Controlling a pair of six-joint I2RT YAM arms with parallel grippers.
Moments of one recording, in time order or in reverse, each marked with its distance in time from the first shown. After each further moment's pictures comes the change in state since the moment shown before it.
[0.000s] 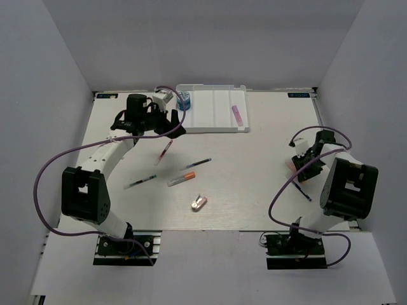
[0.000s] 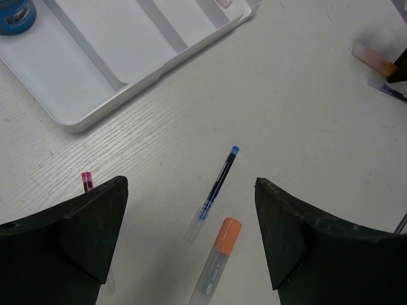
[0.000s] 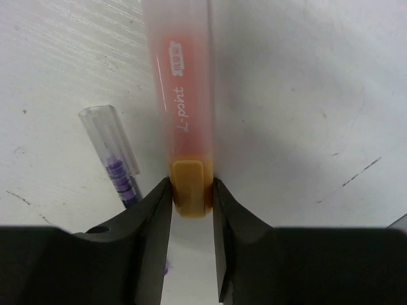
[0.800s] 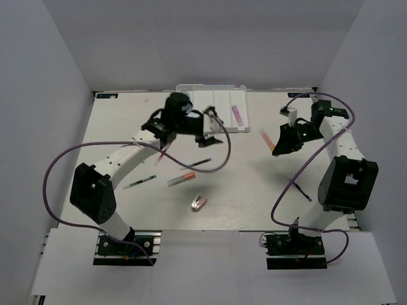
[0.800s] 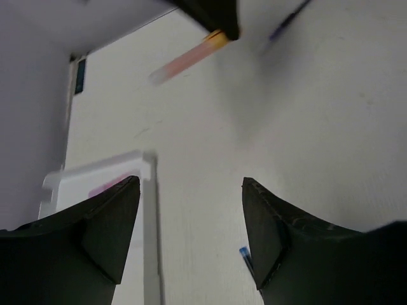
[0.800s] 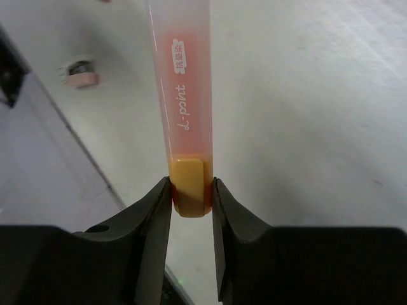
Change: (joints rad) left arm -0.332 0.055 0.180 0.037 0.232 0.743; right arm 0.122 0.049 0.498 -0.497 -0.619 0.071
